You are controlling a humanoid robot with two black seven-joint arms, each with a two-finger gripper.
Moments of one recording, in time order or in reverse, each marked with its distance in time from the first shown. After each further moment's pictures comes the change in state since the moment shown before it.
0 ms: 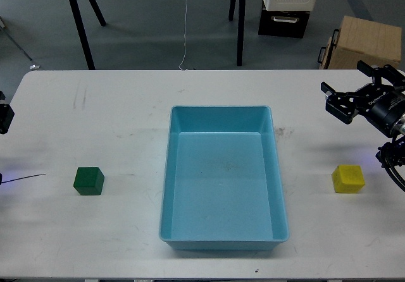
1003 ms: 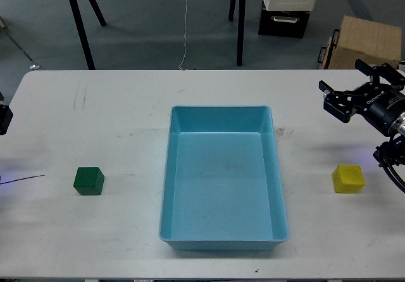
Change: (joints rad) left arm 0.008 0.006 0.000 -0.006 0.000 0.003 -0.001; right arm 0.001 0.011 0.007 0.005 0.000 0.005 0.000
